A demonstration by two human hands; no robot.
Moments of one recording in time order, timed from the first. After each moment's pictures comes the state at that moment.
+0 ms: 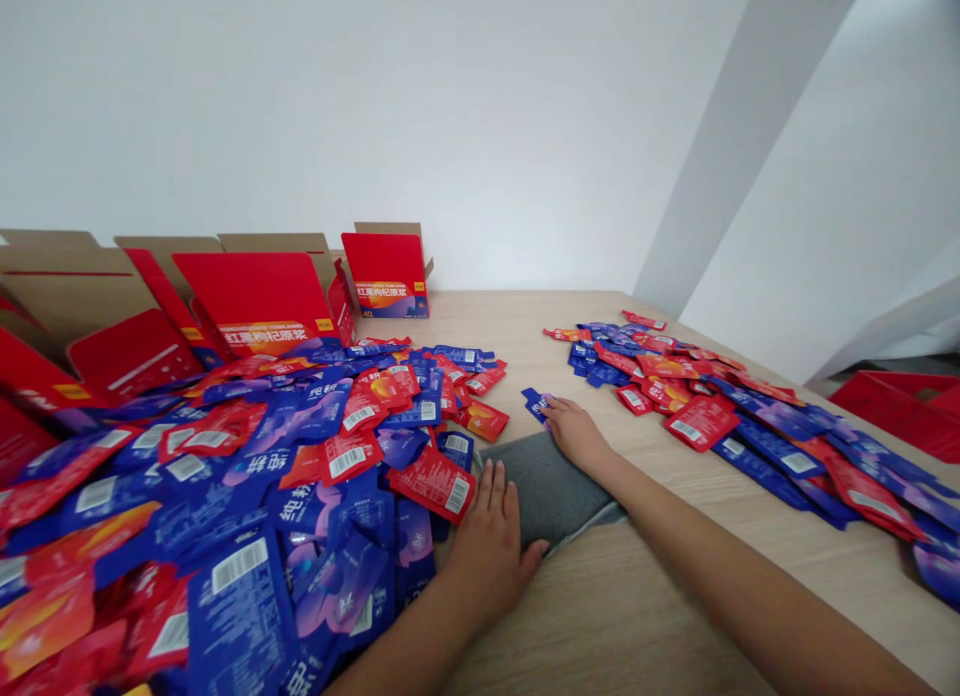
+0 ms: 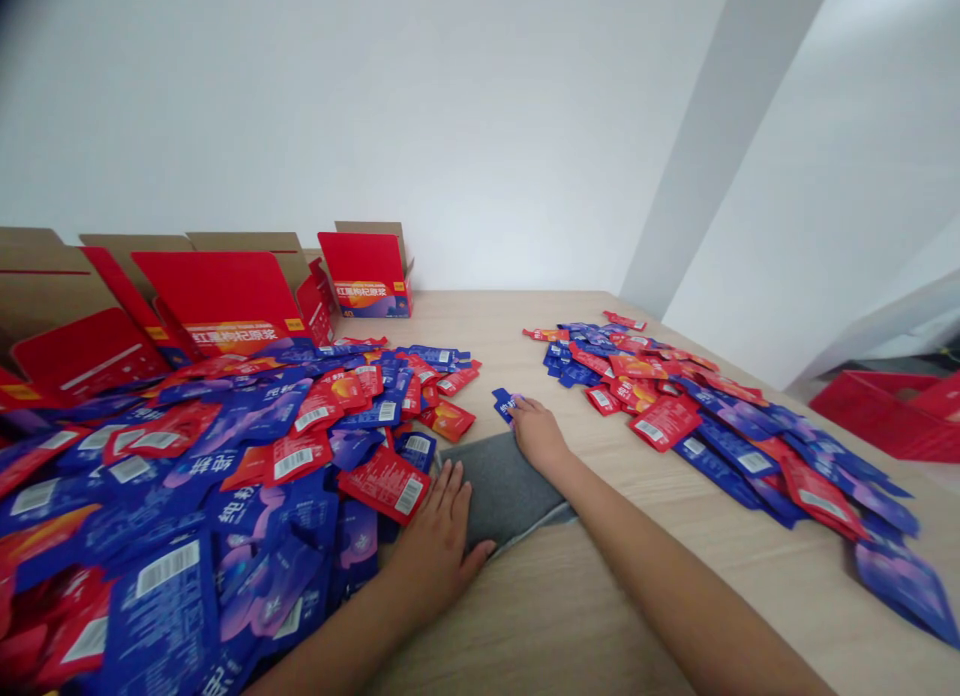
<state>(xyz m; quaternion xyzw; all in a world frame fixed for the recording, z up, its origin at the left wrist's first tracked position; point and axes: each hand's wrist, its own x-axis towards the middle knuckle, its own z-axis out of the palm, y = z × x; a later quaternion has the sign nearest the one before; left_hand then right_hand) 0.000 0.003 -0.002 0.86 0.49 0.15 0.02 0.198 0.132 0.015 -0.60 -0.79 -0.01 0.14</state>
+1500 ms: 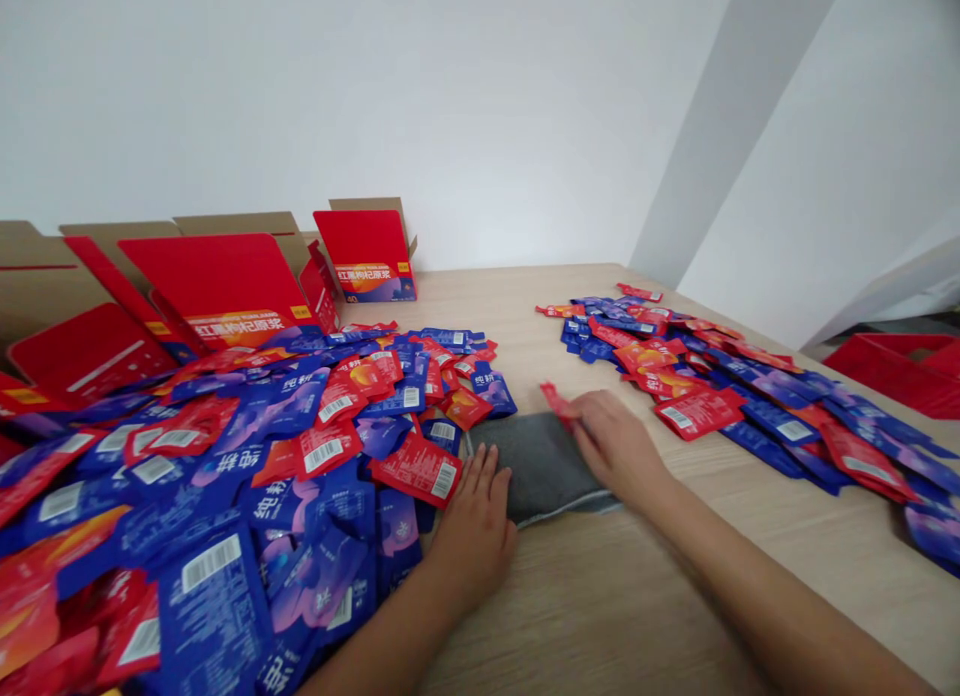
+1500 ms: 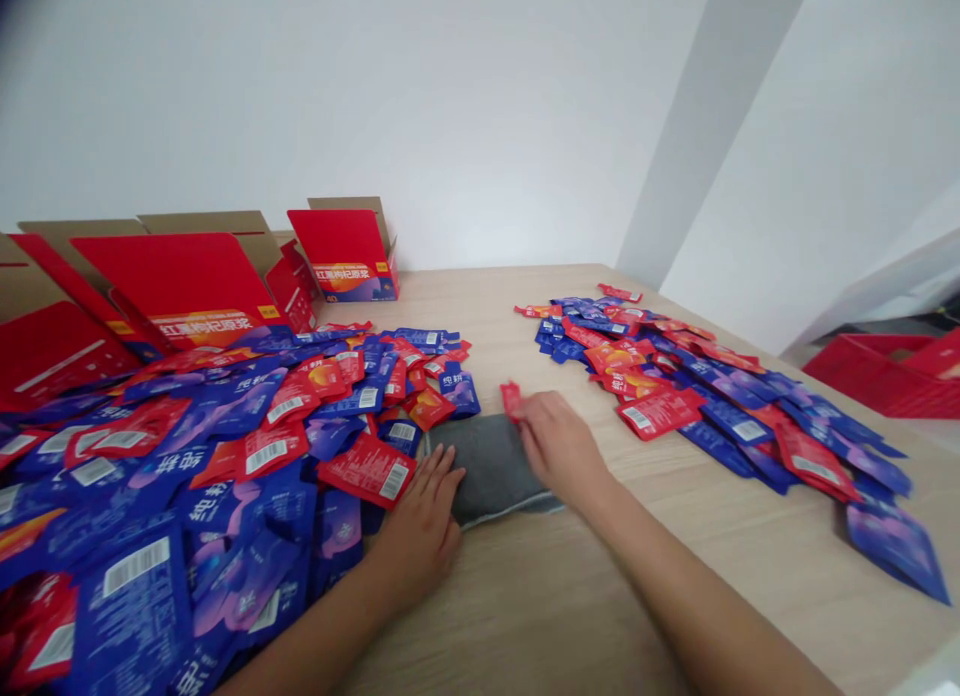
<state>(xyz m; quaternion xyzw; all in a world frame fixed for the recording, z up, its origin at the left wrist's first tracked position) -0.006 0.004 0.007 0.88 0.45 0.16 0.05 0.215 0.045 0.060 -0.48 -0.82 -0.03 0.31</state>
